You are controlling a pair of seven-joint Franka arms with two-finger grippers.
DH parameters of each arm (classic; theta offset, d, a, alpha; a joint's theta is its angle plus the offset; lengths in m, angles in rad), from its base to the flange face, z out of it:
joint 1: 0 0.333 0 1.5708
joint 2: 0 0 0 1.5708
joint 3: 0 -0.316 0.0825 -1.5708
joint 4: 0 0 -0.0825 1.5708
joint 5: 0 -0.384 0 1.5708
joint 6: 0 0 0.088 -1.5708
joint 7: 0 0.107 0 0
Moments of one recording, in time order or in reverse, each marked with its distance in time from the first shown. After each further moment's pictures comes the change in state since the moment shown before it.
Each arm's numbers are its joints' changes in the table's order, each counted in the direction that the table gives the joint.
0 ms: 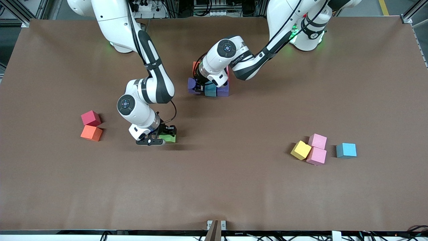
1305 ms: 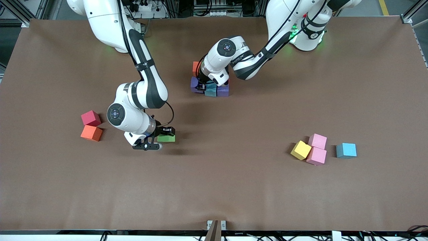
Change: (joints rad) left arm -0.008 -0.005 -0.005 -0.041 -0.050 -0.028 0.007; right arm -0.055 0.001 0.019 0.125 0.002 0.241 0.011
